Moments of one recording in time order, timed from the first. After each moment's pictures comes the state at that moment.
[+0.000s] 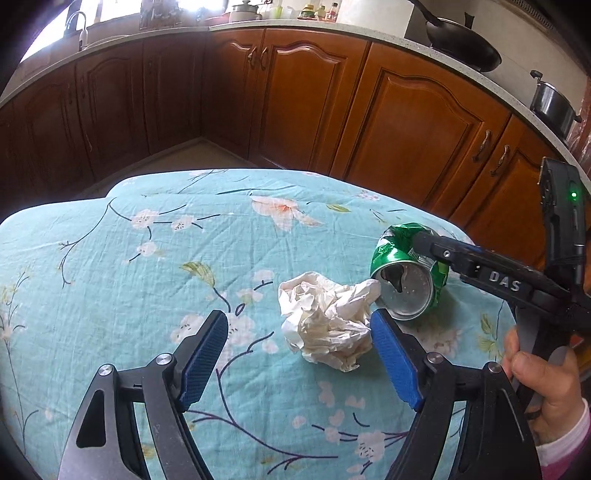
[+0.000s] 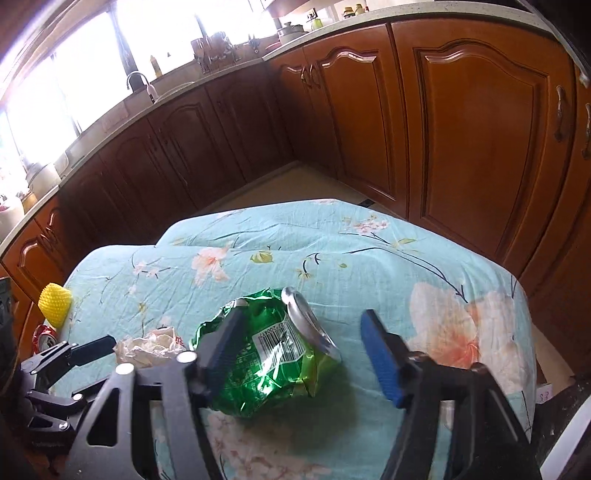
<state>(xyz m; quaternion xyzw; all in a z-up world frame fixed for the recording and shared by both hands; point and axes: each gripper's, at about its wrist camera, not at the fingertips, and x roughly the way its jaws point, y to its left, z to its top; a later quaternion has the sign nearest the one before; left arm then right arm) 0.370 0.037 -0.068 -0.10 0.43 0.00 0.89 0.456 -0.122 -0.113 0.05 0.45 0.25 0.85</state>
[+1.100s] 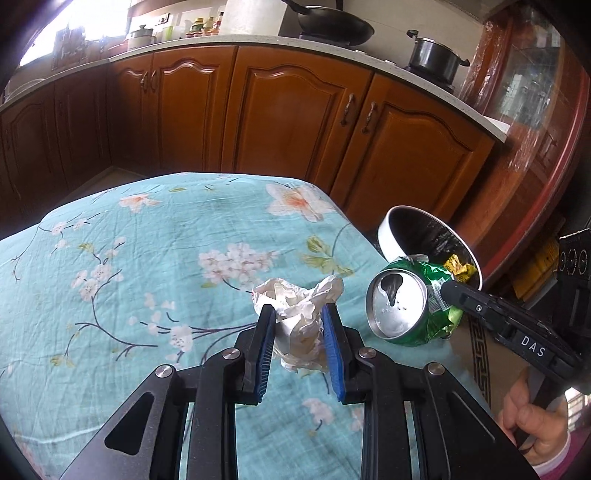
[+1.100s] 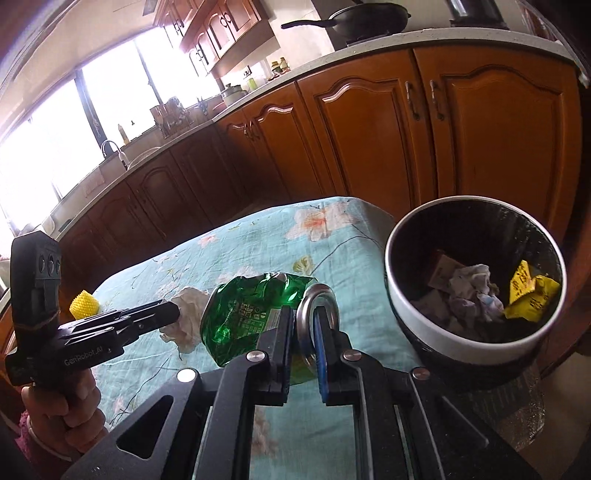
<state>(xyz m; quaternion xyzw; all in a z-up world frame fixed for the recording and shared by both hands) 0.258 -0.055 -0.020 -0.06 0.41 -0.17 0.89 0.229 -0.271 -0.052 0.15 0.39 0.14 0.90</state>
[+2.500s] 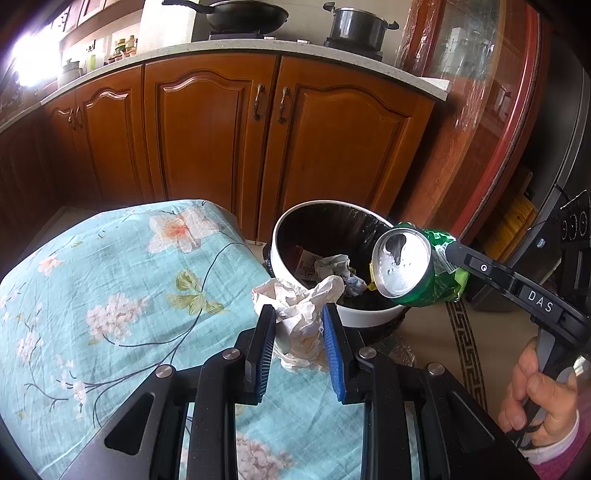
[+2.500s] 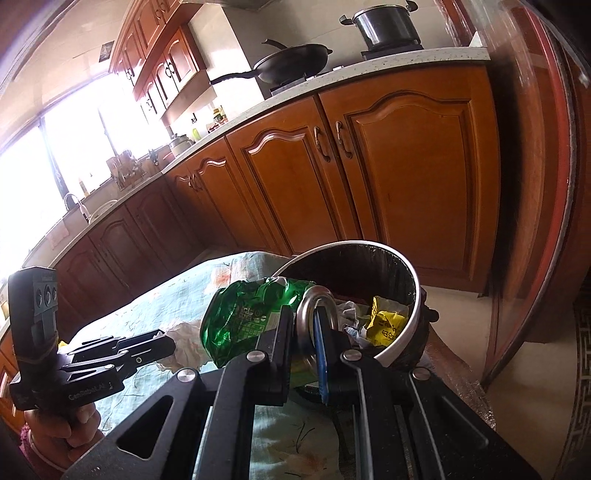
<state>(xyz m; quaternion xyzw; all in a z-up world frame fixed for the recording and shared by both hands) 0.280 -0.181 0.001 0.00 0.41 -0.24 0.88 0.207 -0.394 -0.021 0.18 0.34 0.04 0.92</state>
